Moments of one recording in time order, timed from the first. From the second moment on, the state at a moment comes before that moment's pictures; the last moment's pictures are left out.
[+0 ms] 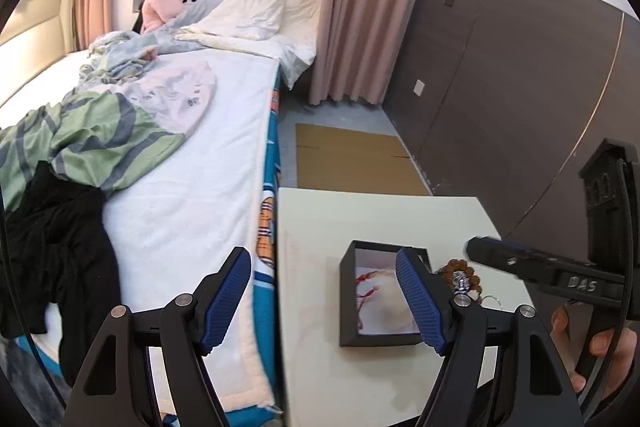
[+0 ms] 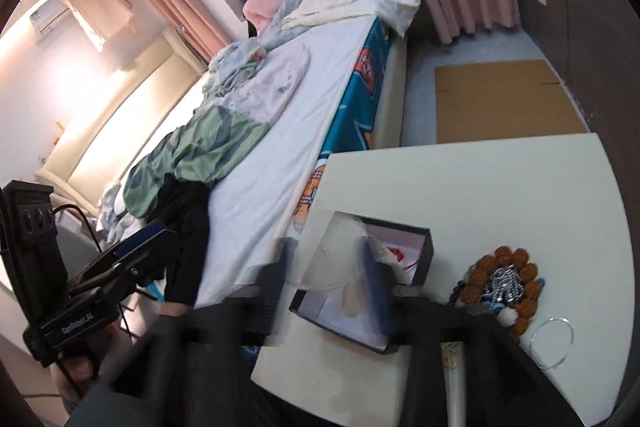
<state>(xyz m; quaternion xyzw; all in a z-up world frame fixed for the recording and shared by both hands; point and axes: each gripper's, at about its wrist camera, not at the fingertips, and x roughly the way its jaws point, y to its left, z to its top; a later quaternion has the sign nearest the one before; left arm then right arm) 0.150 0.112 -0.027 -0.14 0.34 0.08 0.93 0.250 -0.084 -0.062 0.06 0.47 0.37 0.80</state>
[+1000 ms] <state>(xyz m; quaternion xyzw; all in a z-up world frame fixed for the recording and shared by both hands) 0.193 -0.016 -0.047 -0.07 0.38 -0.02 0.92 0.247 -0.248 -0.086 0.12 0.48 0.25 0.83</state>
